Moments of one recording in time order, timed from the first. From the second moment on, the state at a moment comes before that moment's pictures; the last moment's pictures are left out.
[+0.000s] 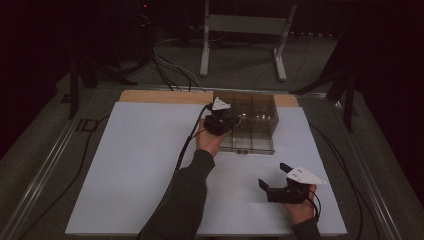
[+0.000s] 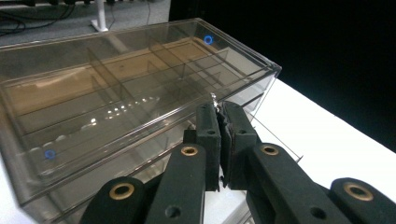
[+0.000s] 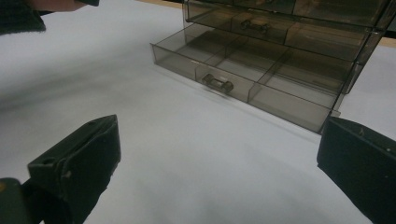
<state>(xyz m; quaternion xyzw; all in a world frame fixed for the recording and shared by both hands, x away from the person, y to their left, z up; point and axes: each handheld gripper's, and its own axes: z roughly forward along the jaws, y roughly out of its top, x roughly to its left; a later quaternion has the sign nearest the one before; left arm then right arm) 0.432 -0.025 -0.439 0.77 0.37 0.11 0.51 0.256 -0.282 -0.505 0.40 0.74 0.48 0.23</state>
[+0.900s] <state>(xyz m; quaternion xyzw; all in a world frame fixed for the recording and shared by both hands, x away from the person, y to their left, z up) 0.428 -0.053 -0.442 0.77 0.35 0.09 0.52 0.256 -0.281 -0.505 0.40 0.75 0.48 0.23</state>
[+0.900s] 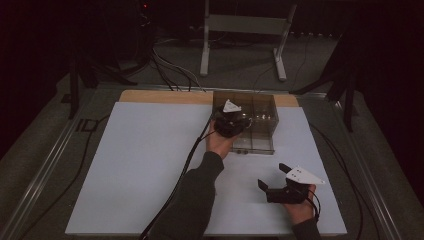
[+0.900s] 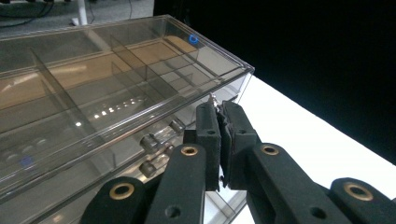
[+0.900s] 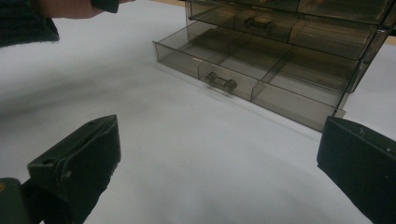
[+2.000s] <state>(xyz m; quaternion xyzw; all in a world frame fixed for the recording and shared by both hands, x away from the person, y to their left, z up) 0.421 -0.085 -0.458 0.79 0.34 0.06 0.51 0.255 -0.281 -0.505 0.40 0.75 0.48 0.23</state>
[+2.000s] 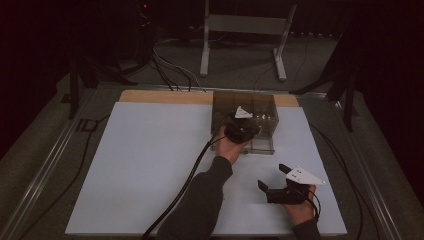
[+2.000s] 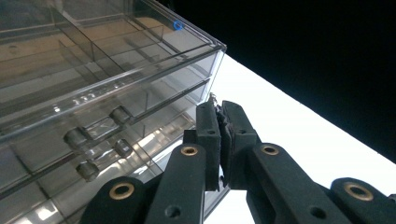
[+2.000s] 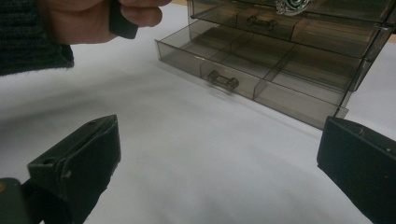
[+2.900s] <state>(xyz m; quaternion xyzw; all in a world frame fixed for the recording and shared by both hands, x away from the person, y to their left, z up) 0.415 -0.111 -0.483 0.82 0.33 0.04 0.47 0.254 -0.282 -0.504 0.40 0.74 0.48 0.23</state>
